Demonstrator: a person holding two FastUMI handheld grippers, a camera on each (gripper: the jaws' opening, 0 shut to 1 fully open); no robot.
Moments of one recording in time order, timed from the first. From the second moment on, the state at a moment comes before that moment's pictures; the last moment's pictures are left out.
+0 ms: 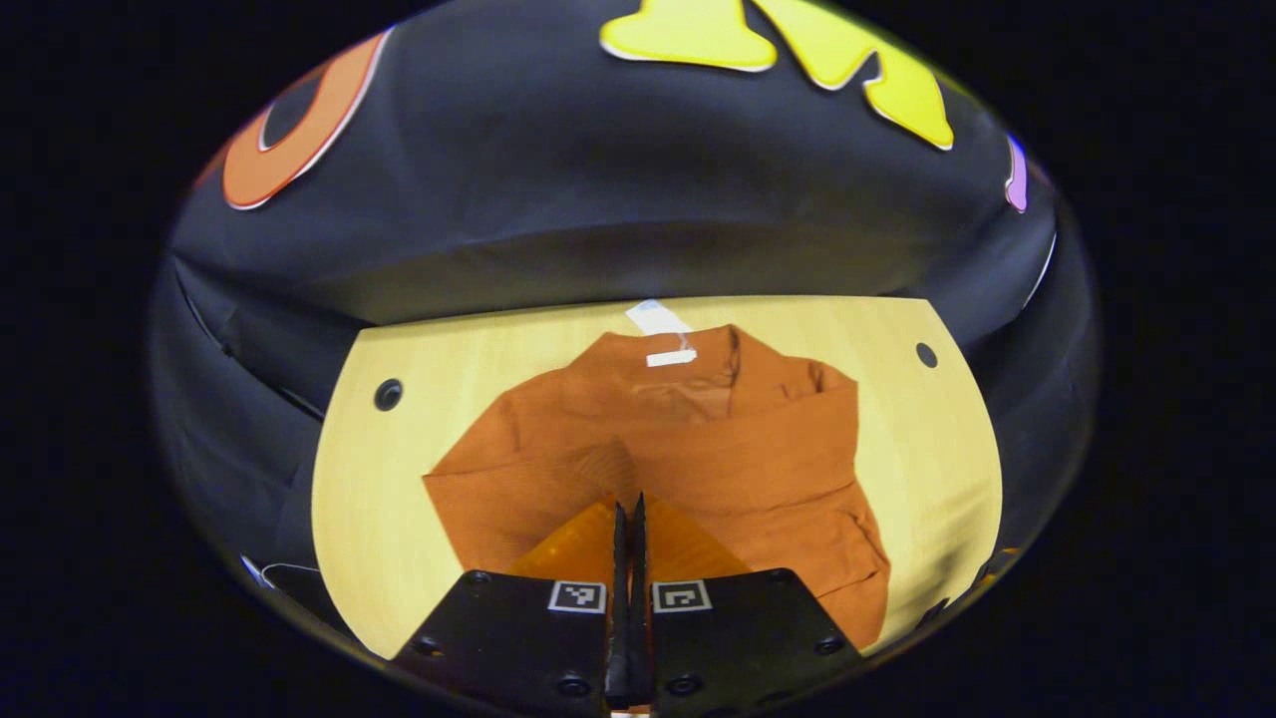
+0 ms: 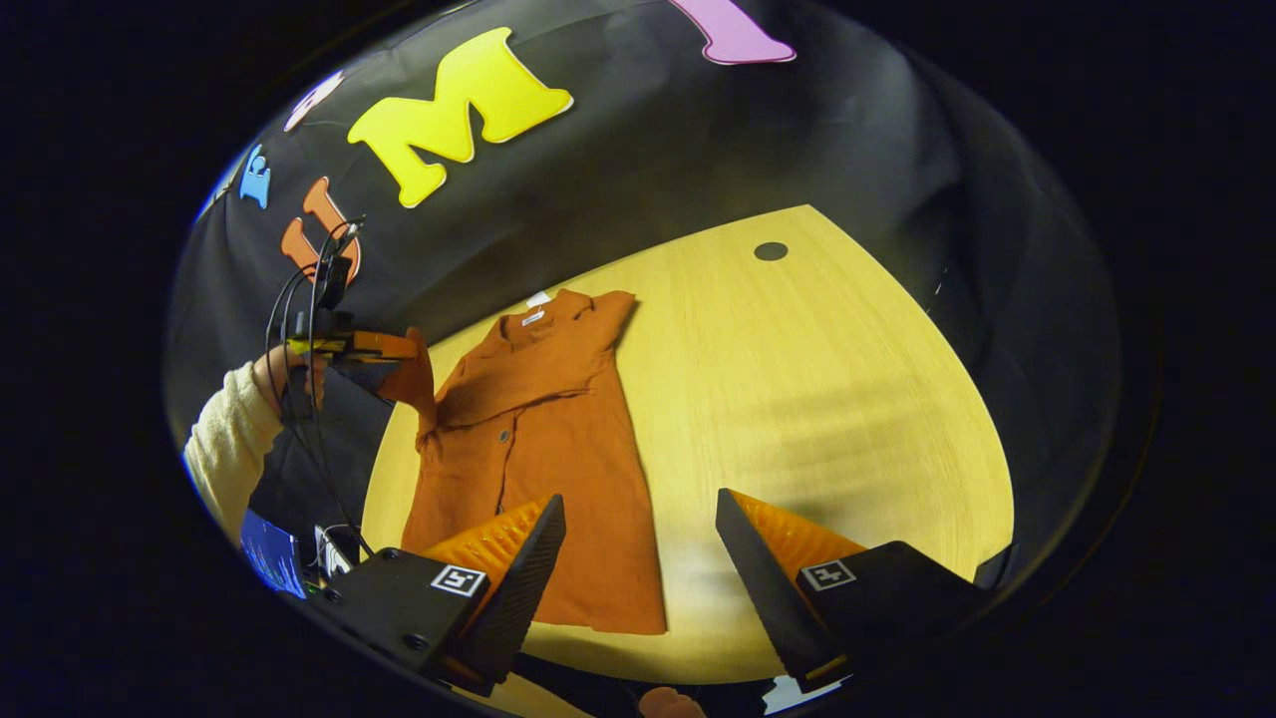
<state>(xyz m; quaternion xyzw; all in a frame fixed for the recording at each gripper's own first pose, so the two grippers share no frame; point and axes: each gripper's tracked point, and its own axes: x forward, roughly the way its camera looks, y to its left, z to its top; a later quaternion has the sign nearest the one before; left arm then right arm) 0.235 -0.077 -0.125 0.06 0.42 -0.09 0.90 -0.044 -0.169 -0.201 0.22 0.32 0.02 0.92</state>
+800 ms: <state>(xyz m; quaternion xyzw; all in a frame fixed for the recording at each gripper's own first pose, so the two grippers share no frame) 0.255 -0.247 -0.216 0.03 0.44 -0.14 0.89 -0.059 -0.242 -0.237 0.23 0.35 -0.04 0.91</state>
